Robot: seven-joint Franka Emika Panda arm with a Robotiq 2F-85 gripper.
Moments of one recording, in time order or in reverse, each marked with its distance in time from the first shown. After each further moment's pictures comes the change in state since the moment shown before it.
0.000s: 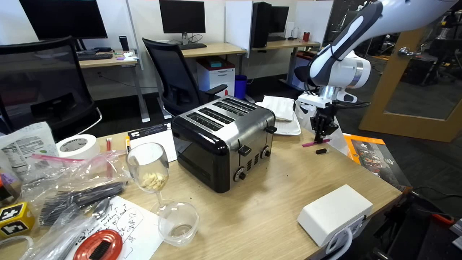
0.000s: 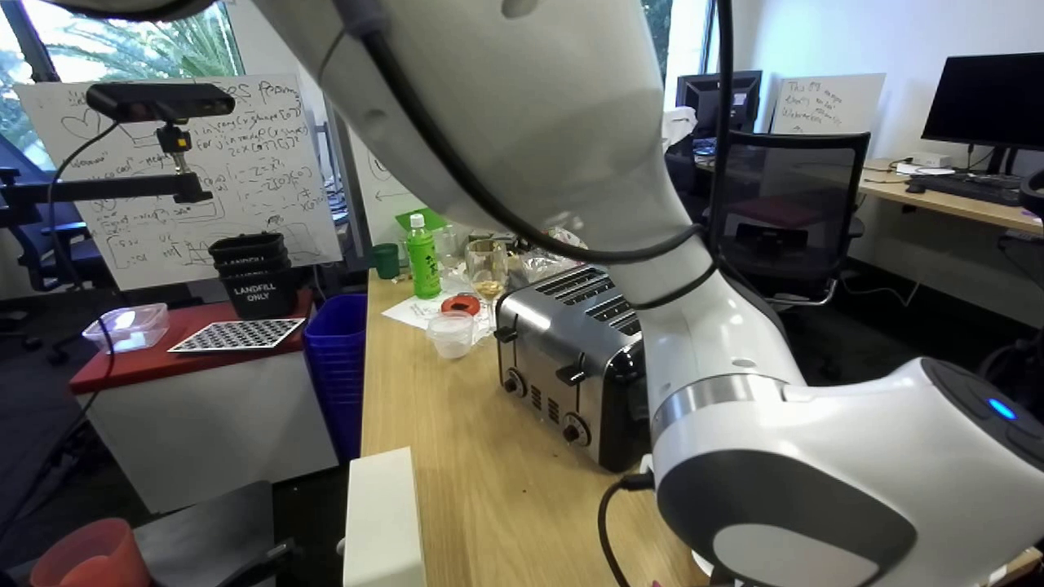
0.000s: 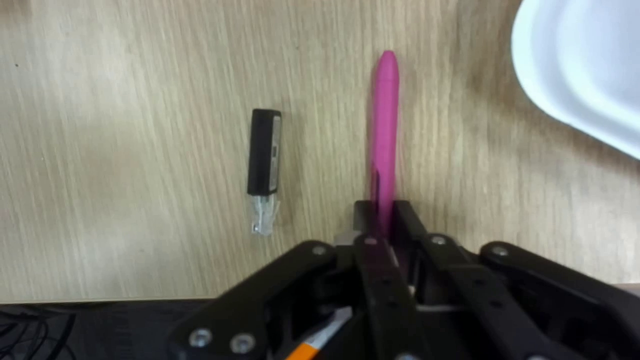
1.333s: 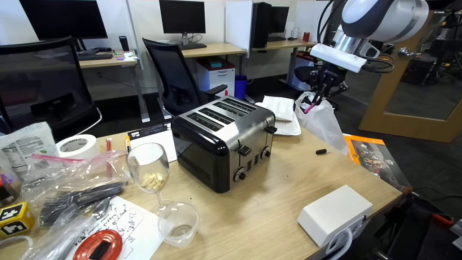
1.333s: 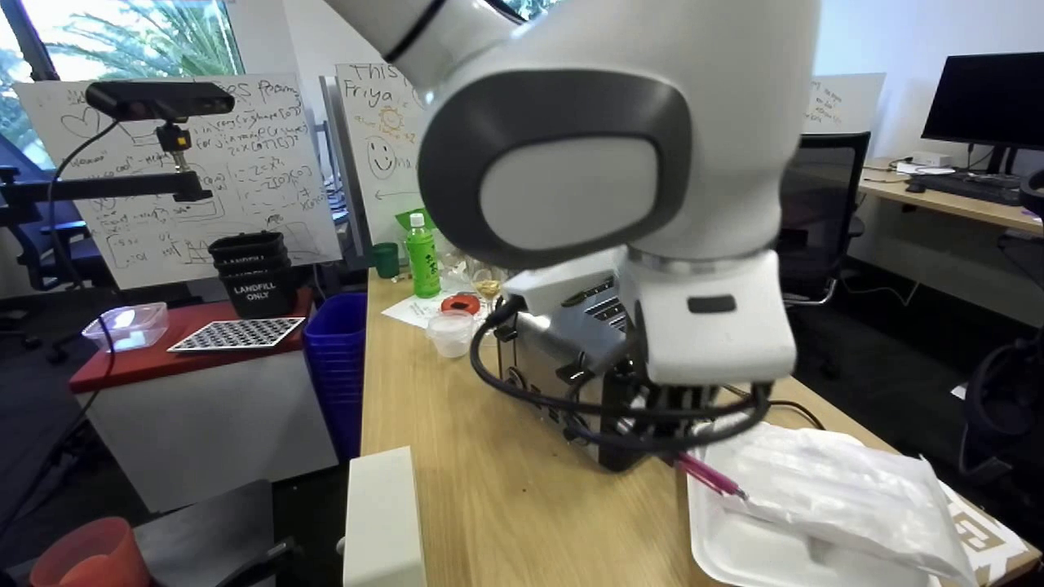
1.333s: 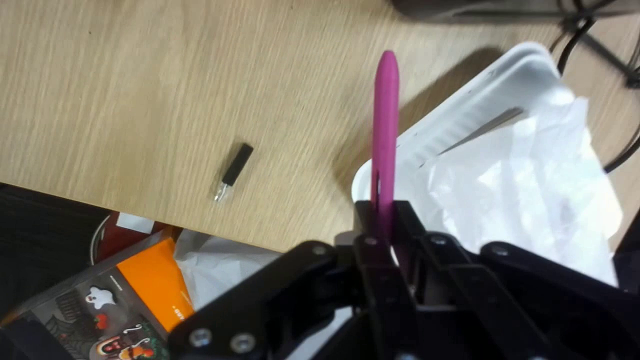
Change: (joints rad) arm 0.094 -0.592 0.073 -0.389 -0.181 0.230 -0.242
